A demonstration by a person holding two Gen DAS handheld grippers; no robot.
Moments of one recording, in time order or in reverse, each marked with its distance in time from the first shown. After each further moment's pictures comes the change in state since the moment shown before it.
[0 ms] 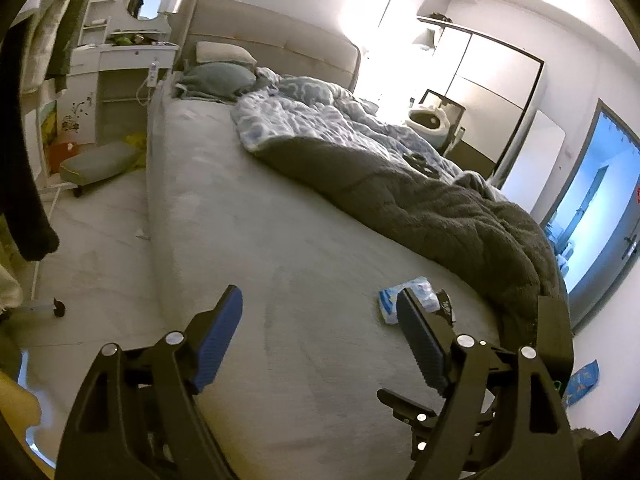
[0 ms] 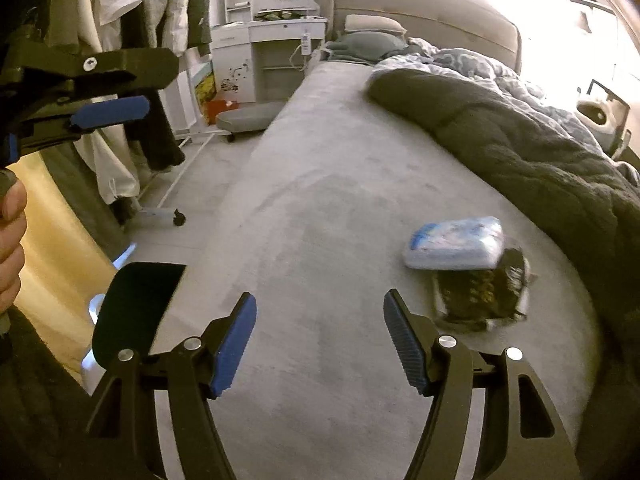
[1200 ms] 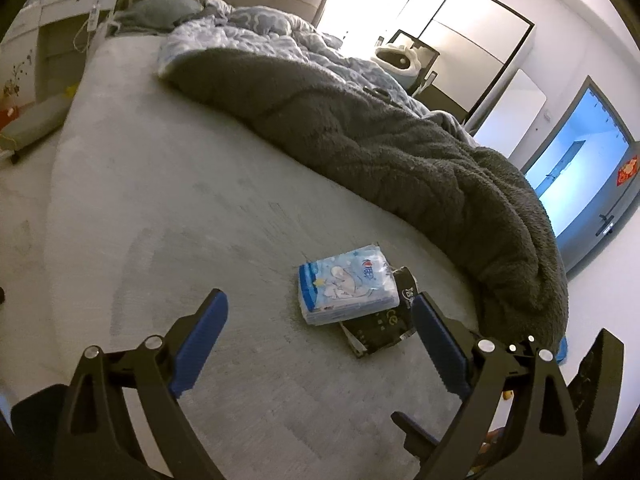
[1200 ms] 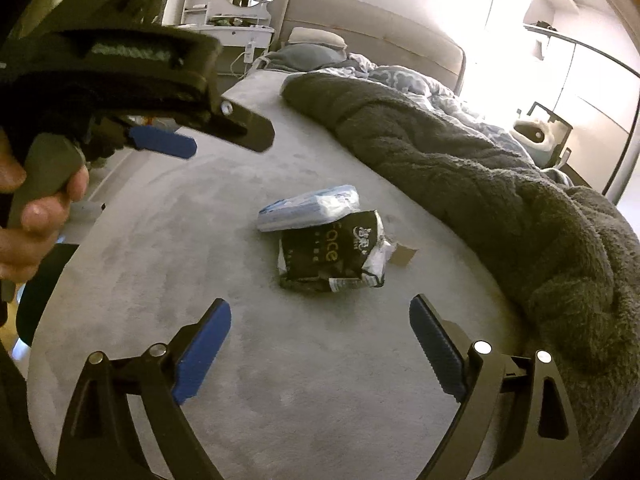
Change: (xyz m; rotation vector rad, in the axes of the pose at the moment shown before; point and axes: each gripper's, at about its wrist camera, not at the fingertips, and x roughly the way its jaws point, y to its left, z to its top) left arm 0.130 -0.060 -0.009 -0.012 0.238 -0.159; right arm -0.018 -0.067 -0.036 -0.038 -0.065 -0.269
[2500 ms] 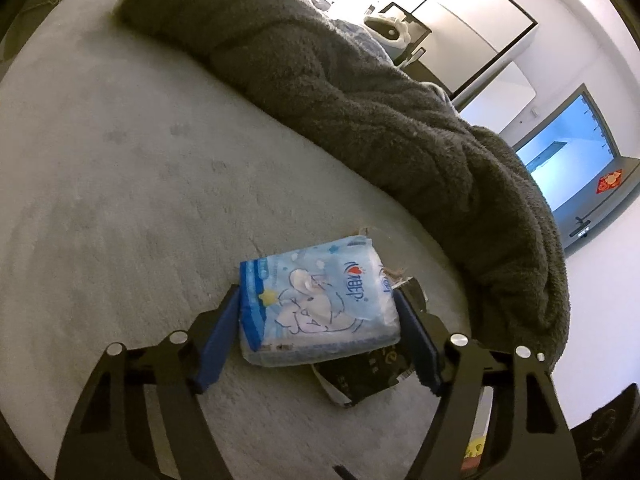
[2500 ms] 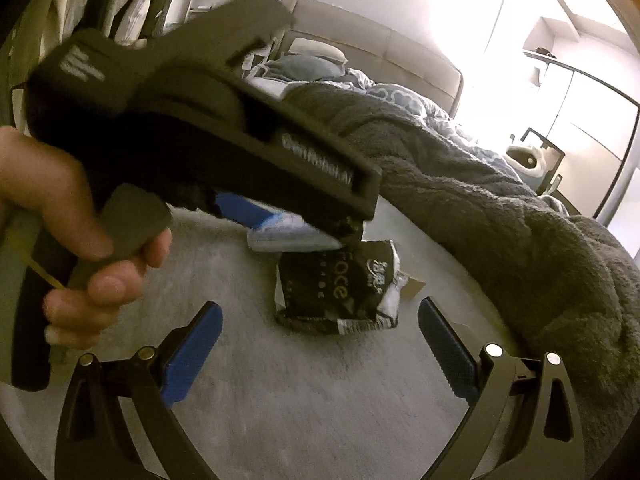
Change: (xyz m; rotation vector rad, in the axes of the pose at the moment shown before) left arm 0.080 -0.001 0.008 -0.065 0.114 -0.146; right arm 0.027 0.016 0.008 -0.062 -0.054 -0.064
